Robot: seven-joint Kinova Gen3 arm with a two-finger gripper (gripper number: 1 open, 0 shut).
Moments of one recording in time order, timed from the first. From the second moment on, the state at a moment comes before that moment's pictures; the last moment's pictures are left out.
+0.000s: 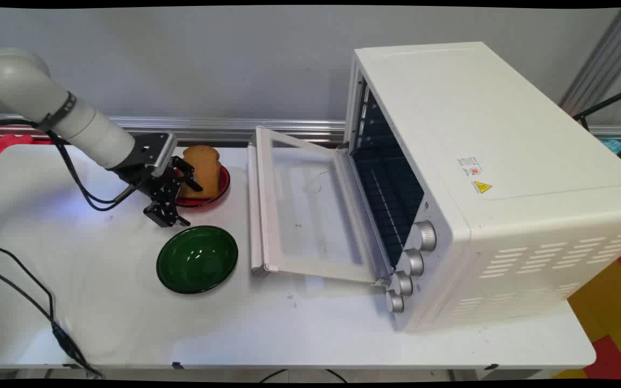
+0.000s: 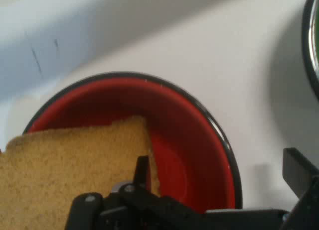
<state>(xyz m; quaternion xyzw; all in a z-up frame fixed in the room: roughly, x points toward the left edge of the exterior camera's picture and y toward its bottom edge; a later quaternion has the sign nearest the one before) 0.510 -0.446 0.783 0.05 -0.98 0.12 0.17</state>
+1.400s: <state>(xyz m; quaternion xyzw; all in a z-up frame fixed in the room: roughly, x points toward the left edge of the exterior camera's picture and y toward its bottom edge) 0.471 -0.473 0.876 0.22 -0.94 0.00 0.27</state>
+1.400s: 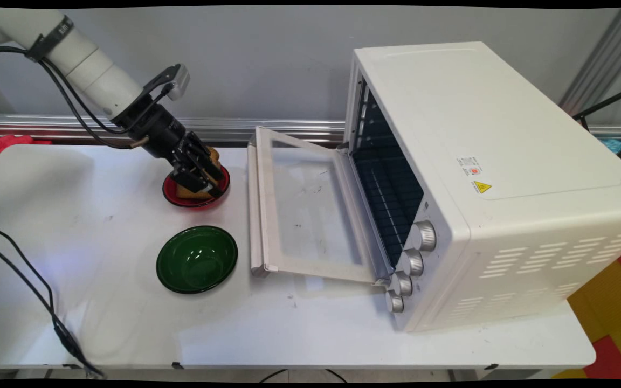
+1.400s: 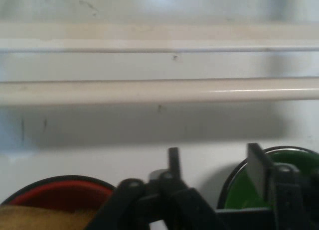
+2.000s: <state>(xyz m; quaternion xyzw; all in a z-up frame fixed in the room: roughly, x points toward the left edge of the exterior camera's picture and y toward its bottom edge) 0.469 -0.478 0.841 0.21 -0.93 -0.01 0.29</state>
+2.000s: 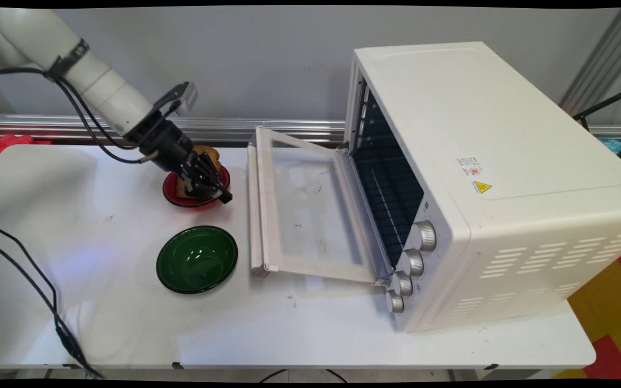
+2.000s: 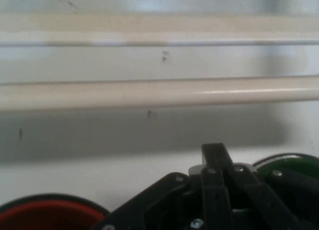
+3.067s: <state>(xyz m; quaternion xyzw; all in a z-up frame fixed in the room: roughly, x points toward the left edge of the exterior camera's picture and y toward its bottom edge) 0.428 -0.496 0.801 0.20 -0.91 0.00 0.37</state>
